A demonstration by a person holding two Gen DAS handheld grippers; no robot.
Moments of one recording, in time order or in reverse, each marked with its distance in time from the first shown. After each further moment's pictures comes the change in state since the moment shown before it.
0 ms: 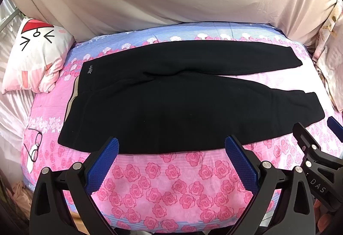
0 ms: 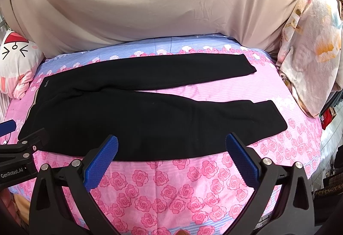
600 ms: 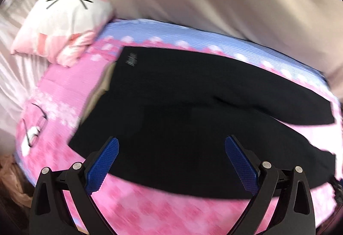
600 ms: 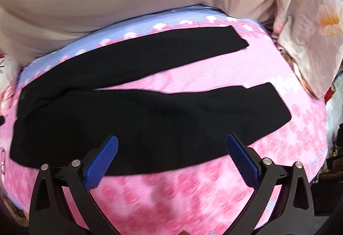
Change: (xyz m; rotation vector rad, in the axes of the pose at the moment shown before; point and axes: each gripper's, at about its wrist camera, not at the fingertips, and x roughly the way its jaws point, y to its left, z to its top) left arm 0.085 0.136 0.053 -0.297 0.018 0.118; right arm 0.082 -0.082 0.027 0.116 0.163 -0.030
